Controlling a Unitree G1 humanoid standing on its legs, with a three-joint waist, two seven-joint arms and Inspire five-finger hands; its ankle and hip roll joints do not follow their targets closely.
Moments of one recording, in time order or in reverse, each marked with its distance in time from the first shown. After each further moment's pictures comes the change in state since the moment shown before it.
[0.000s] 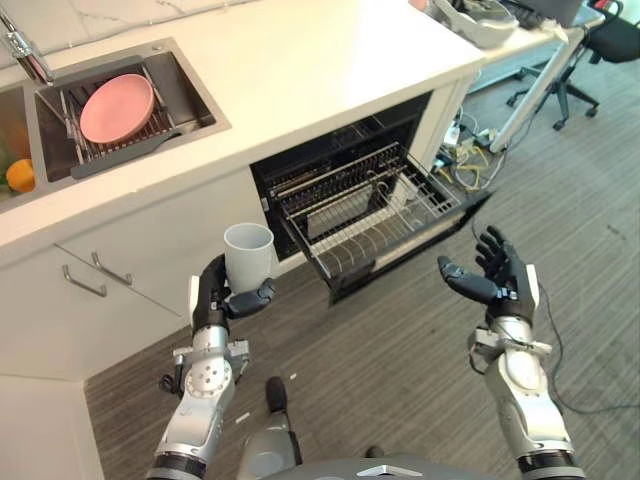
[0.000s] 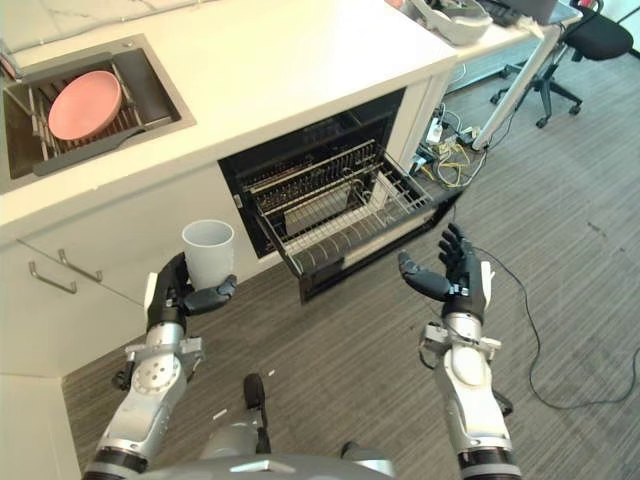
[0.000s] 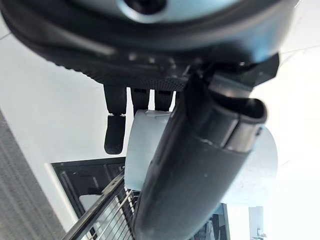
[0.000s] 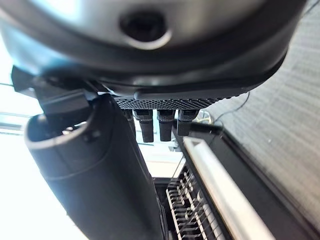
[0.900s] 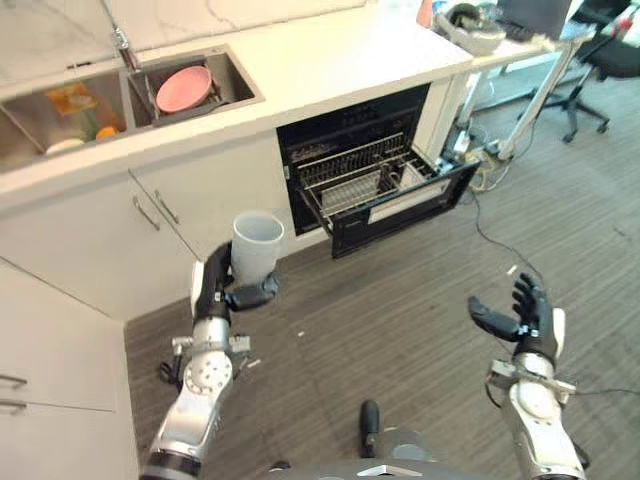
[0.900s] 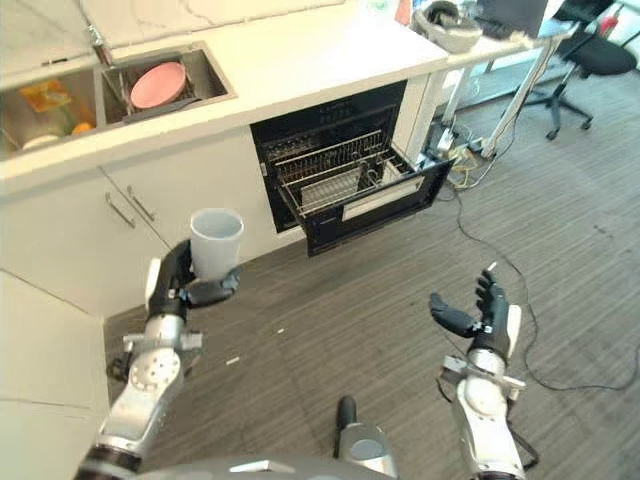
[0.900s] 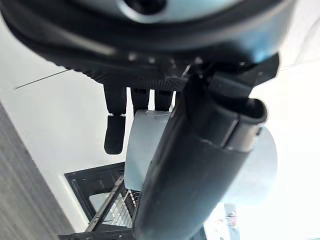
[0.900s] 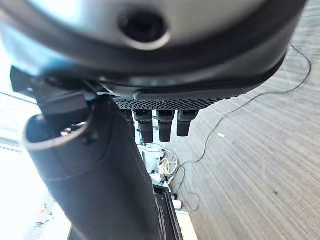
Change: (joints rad) left arm 0.049 -0.011 -0.025 -0.075 0.052 0.018 -0.023; right arm 0.080 -0.076 -0.109 0.167 -0.111 0.027 -0.089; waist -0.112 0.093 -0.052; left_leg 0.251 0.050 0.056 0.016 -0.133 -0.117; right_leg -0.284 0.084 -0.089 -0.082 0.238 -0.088
